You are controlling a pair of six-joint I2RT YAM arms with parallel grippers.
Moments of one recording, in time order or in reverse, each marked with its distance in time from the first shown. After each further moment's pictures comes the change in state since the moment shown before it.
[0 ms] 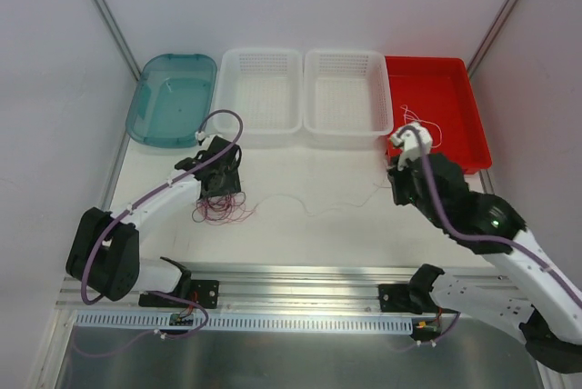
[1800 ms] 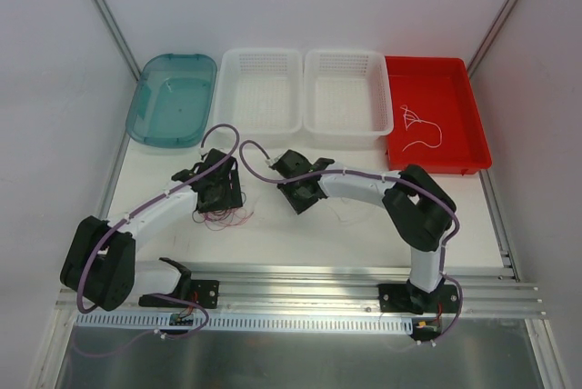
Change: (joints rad) left arm 0.000 -0.084 -0.120 0.019 0.177 0.007; right arm 0.055 1.127 0.002 0.412 -0.409 0.102
